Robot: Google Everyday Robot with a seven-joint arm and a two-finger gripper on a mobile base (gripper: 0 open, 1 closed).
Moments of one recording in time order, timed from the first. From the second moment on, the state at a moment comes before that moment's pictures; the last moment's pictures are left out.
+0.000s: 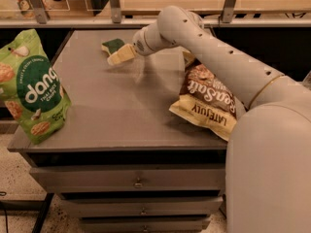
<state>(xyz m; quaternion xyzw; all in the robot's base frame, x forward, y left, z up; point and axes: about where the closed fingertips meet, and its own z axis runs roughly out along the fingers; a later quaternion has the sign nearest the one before) 0.808 0.082 0.834 -0.38 0.79 0.20 0.43</state>
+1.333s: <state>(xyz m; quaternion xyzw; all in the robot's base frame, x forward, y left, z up) 0.806 0.091 0.828 -0.40 0.78 0.20 0.43</state>
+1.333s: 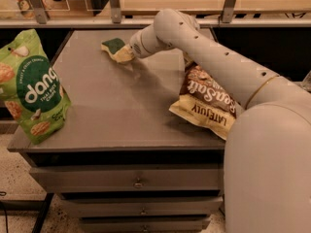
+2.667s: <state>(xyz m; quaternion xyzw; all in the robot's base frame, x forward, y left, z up) 0.793 0.038 0.899 -0.38 0.79 0.18 0.44</state>
